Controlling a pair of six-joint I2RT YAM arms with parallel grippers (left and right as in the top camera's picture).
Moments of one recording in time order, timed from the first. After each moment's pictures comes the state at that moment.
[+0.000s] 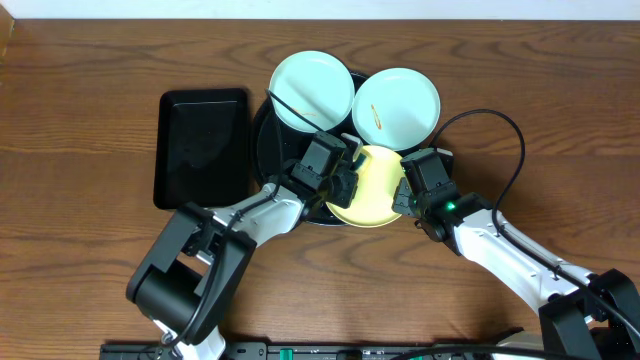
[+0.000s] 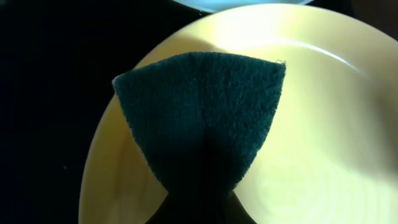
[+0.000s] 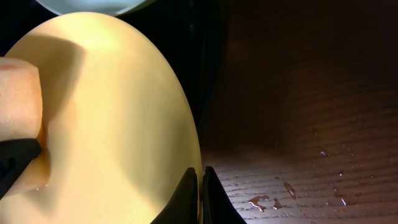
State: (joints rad) left arm -0.57 1.84 0.90 0.03 0.17 -0.20; right arm 0.47 1.52 0.74 -0.29 0.14 0.72
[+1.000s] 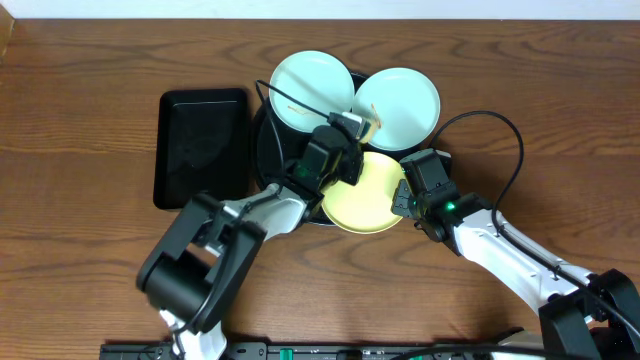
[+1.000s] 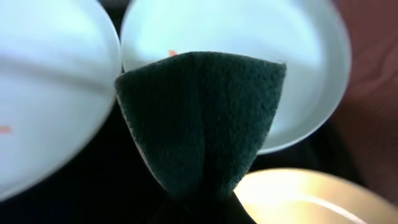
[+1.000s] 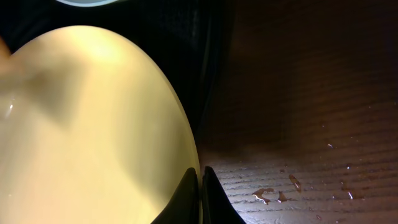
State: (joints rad) left arm -0.57 1.87 0.89 0.42 0.06 -0.21; right arm 0.47 1.52 0.74 -0.30 0.12 0.72
